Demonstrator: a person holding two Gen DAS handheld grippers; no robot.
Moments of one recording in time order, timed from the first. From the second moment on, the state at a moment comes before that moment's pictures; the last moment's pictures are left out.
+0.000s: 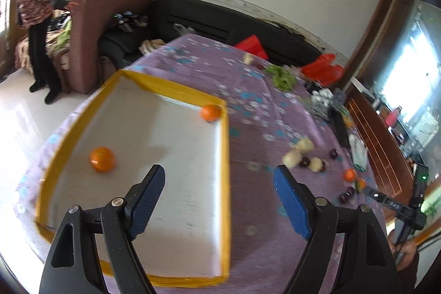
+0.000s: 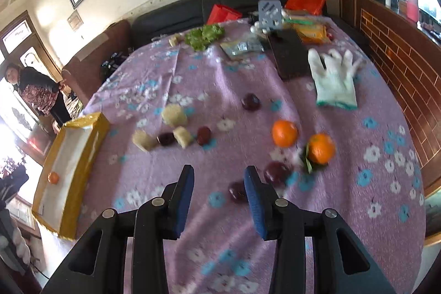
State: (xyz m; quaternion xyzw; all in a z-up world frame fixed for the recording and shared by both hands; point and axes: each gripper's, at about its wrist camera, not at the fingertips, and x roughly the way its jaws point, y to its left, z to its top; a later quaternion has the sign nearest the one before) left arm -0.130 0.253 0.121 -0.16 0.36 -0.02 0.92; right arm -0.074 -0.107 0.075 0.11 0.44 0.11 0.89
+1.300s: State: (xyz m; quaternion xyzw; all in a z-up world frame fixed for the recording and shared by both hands) left arm 0.041 0.129 0.037 -0.16 0.46 -0.08 0.87; right arm -0.064 -0.102 0.031 0.07 0.40 0.16 0.90
